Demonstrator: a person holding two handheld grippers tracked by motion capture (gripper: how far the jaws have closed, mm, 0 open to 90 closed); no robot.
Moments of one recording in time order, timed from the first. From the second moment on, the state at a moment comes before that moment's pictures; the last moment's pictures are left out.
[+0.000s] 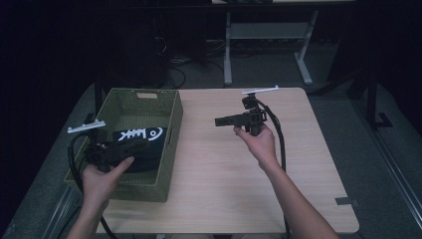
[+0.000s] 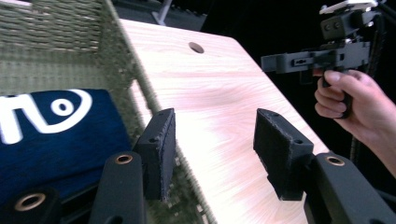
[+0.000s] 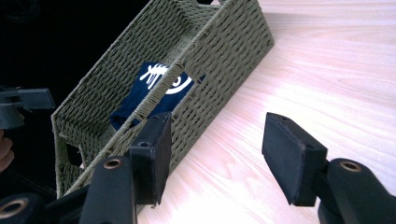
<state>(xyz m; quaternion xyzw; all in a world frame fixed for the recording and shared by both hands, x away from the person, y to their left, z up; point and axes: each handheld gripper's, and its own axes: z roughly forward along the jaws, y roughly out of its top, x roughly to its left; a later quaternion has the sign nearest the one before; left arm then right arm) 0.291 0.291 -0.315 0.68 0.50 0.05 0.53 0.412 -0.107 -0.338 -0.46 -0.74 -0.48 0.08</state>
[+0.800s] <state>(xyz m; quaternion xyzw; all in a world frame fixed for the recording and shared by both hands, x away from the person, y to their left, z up) 0.307 0.222 -0.327 0.70 0.47 0.02 0.54 0.396 -0.172 -0.360 -0.50 -0.71 -0.48 0.07</state>
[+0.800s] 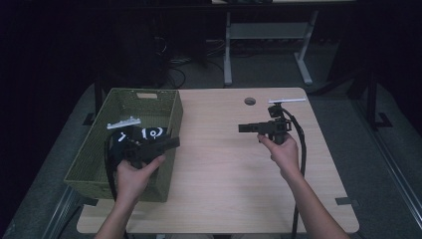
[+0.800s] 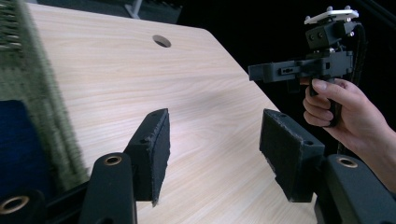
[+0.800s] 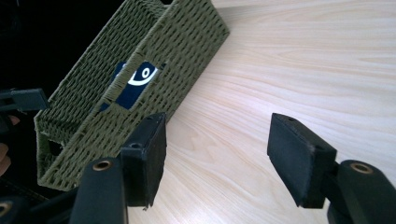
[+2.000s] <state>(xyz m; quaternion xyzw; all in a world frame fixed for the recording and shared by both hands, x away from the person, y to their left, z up) 0.322 0.133 -0.362 0.73 0.43 -0.02 0.52 0.369 -0.242 -0.392 -0.54 -0.68 -0.48 0.06</state>
